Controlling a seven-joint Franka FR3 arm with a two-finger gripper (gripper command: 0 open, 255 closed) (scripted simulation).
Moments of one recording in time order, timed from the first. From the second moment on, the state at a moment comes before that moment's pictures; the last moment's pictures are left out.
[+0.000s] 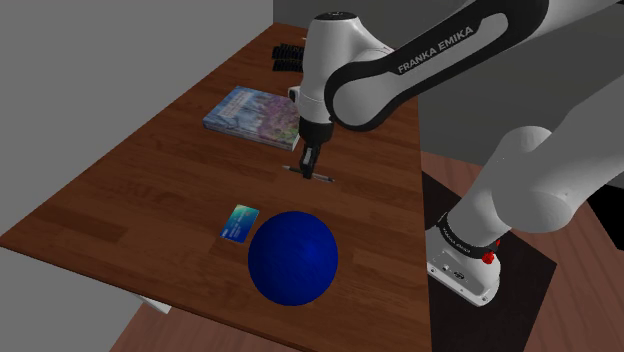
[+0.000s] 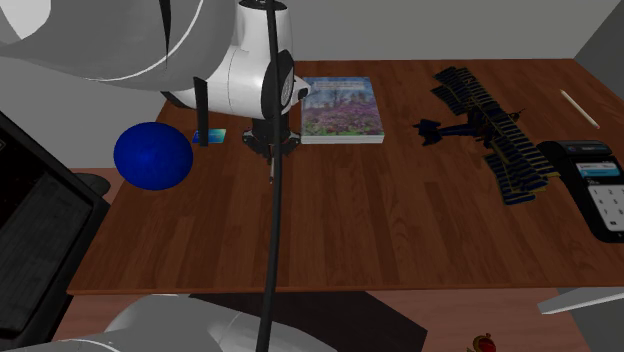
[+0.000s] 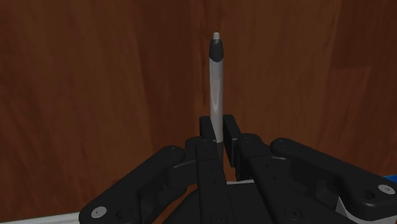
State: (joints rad) arm 0.31 -0.24 0.24 -2.60 0.19 2.36 -0.17
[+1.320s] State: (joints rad) arm 0.31 -0.36 0.22 -2.50 0.19 2.14 -0.16
